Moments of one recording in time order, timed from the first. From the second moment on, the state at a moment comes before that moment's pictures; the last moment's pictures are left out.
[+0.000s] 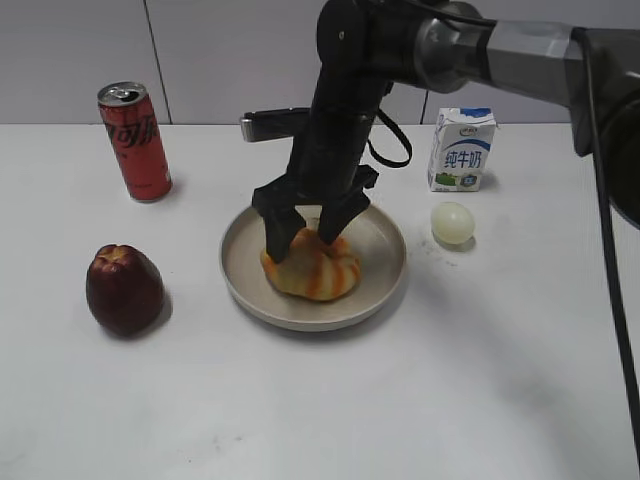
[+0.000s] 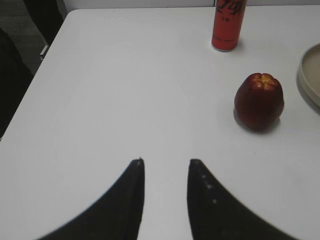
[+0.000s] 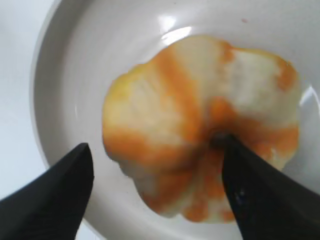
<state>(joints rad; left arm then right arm) -0.07 -0.01 -0.48 -0.03 1.09 0.00 0.61 2.39 -2.02 0.33 1.20 -0.14</state>
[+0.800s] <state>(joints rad) -0.07 -0.01 -0.48 -0.03 1.09 0.00 0.20 2.07 -1.98 0.17 1.21 -0.08</state>
